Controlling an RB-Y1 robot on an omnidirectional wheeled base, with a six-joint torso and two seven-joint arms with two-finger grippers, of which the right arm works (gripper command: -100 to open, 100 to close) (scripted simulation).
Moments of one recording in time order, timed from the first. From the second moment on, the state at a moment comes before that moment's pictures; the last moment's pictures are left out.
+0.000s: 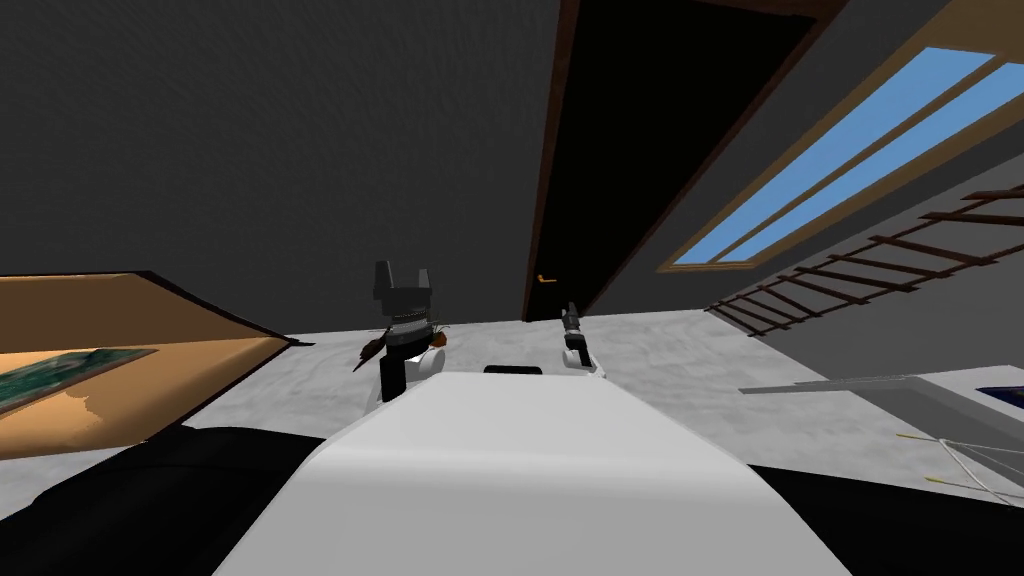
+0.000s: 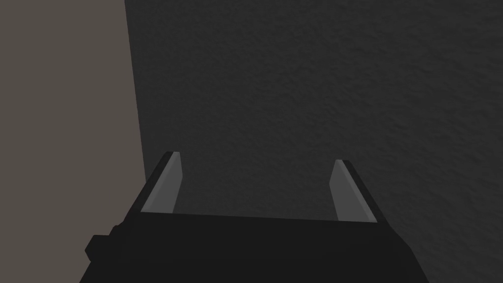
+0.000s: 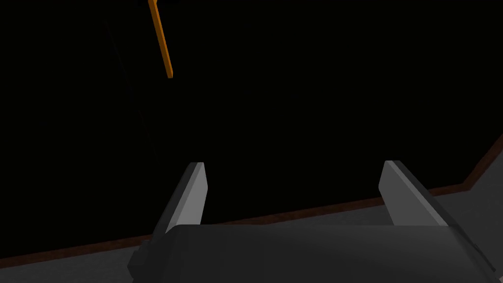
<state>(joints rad) 0.08 -0.15 -0.03 -1.17 -0.10 -0.67 -0.07</state>
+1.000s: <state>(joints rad) -0.01 -0.17 -0.05 -0.91 -0.11 -0.74 -0.08</state>
